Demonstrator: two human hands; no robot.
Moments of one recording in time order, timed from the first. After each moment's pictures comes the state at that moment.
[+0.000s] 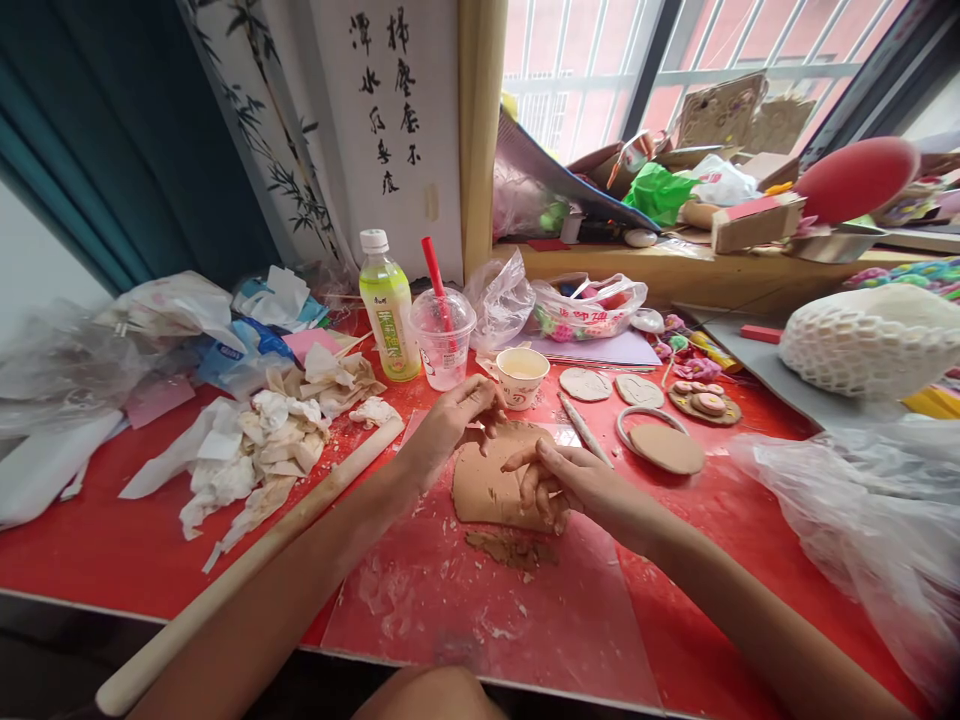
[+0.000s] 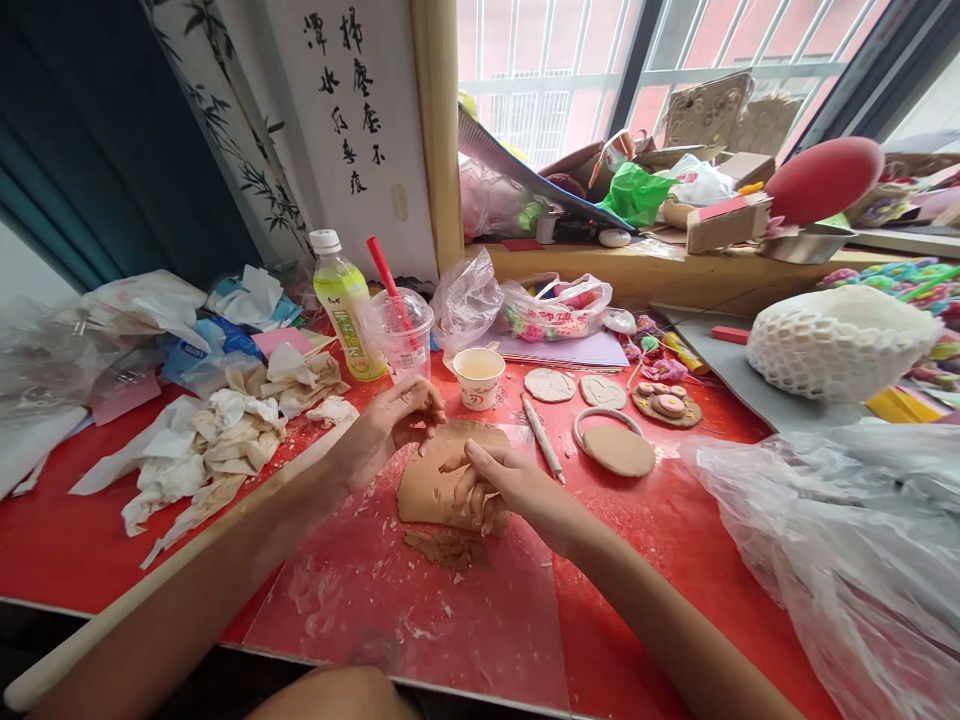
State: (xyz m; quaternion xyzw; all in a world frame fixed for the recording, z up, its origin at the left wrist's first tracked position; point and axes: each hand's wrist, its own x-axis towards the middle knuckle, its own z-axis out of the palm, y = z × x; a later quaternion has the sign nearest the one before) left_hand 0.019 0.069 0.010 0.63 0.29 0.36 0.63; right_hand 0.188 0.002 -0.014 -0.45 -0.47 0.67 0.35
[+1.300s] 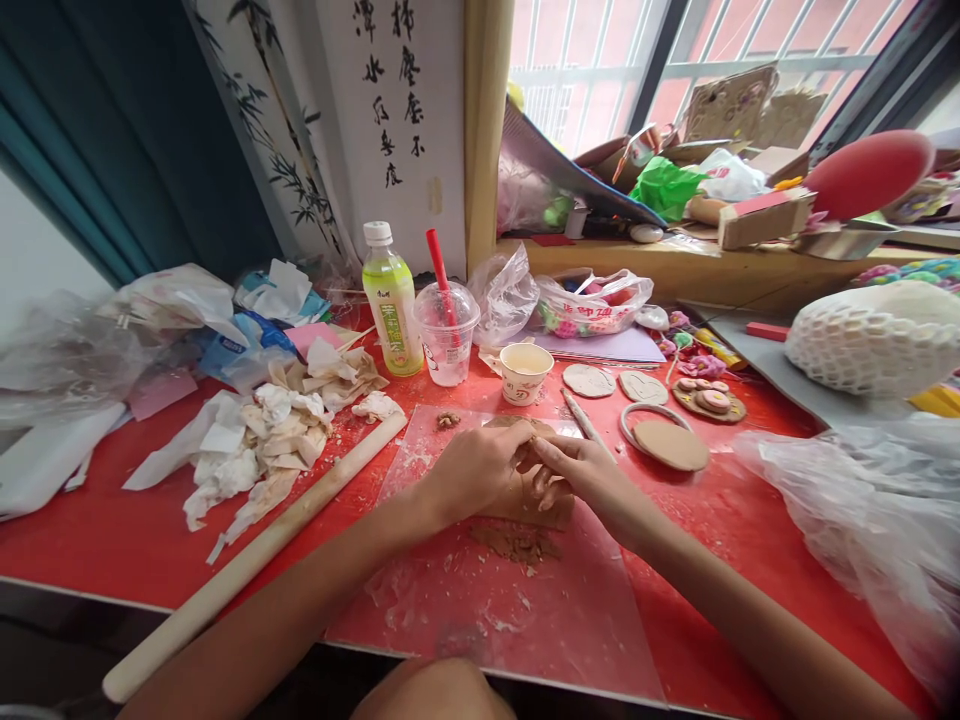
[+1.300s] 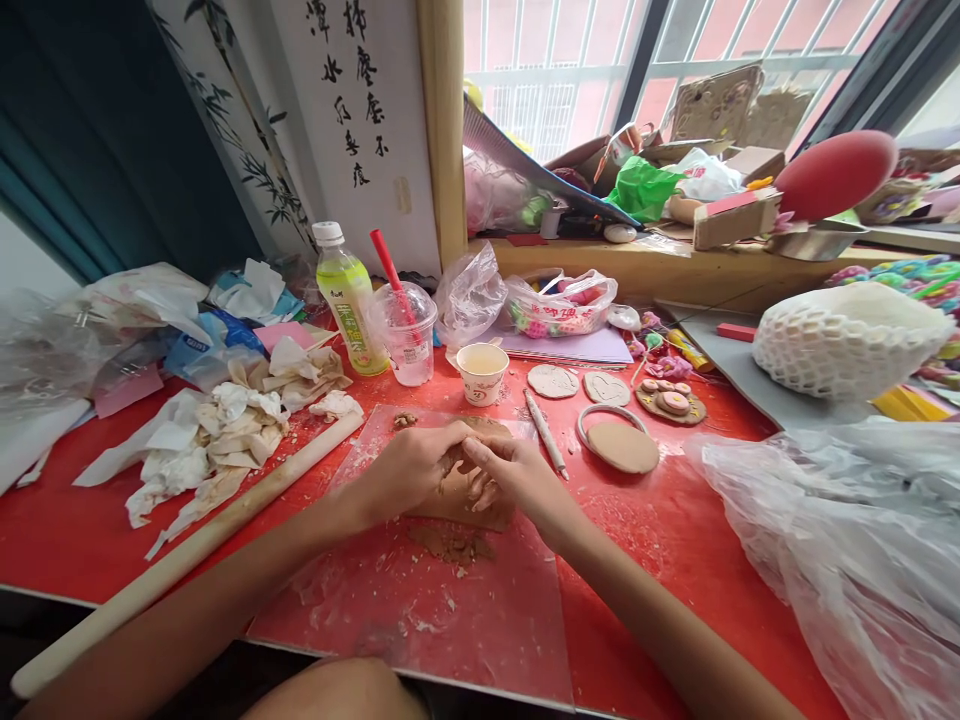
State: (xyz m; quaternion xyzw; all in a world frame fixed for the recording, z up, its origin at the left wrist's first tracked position) left_hand 0.025 0.049 -0.013 0.89 0.31 0.23 0.23; right_hand 0.184 0.005 -0.021 -0.53 -0.52 0.55 0.39
